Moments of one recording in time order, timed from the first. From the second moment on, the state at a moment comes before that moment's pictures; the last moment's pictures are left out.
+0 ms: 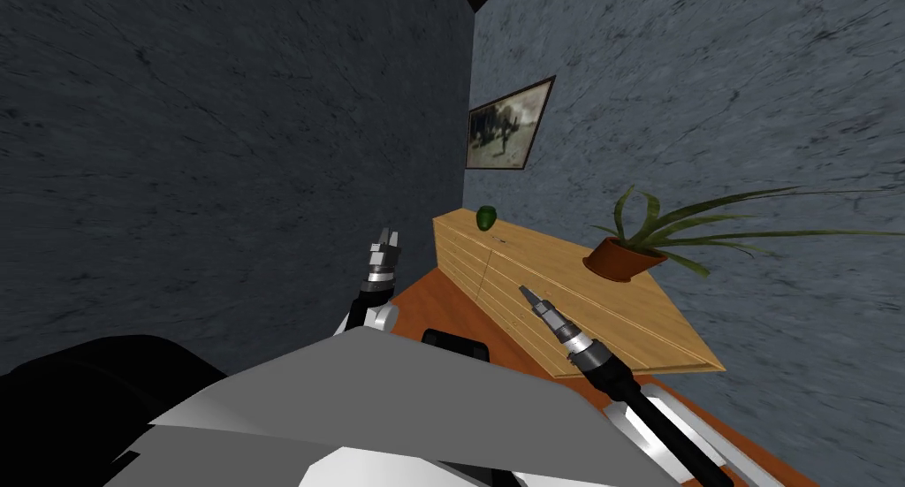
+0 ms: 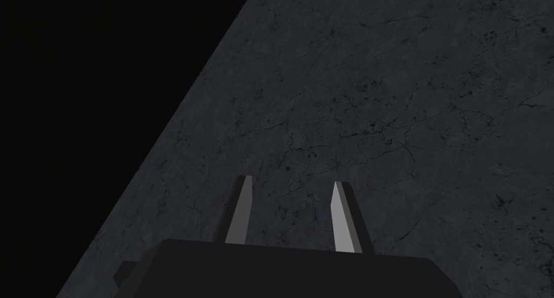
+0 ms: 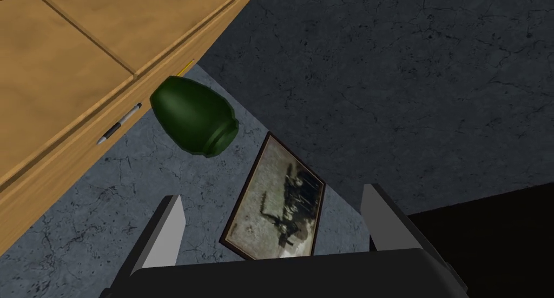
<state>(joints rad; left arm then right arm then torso) 0.51 0.01 -0.05 -2.20 0.06 -0.56 -0.11 0.56 -0.90 0.17 -1.94 0.00 -0.47 0.17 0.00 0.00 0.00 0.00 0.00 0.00</state>
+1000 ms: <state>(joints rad) 0.51 0.01 -0.05 -2.20 0.06 -0.56 -0.11 0.59 -1.19 0.24 -1.75 0.05 -0.52 0.21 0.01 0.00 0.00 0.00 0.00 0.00</state>
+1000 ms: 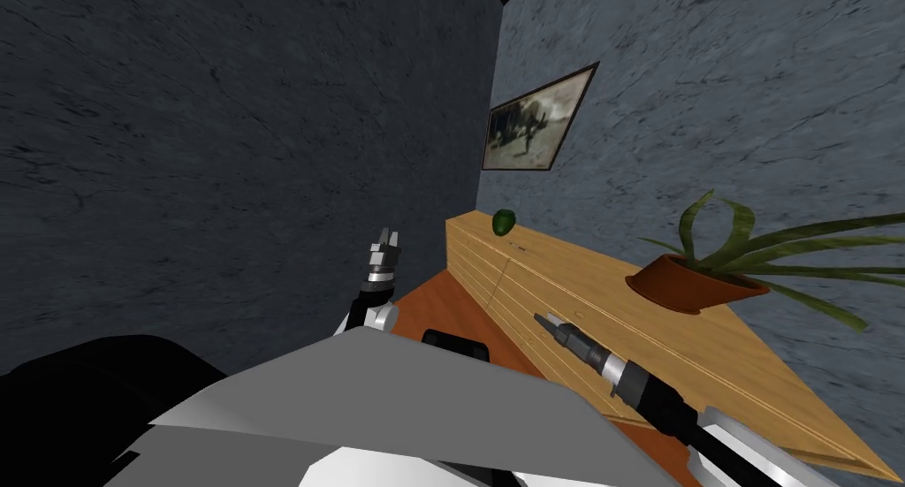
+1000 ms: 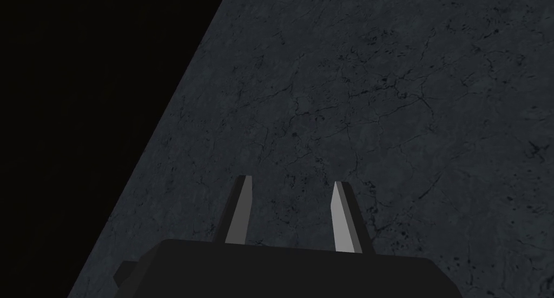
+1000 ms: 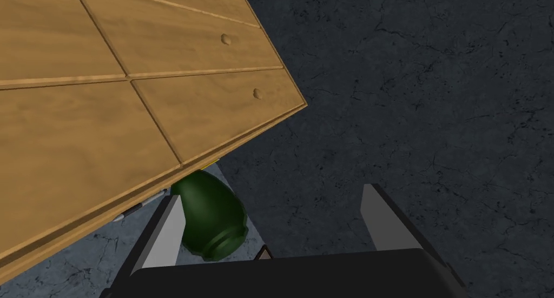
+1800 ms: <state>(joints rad) 0.51 0.01 -0.05 -2.20 0.06 -0.56 -0.11 0.63 -1.43 0.28 -1.63 0.10 -0.54 0.23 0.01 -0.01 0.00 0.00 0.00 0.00</state>
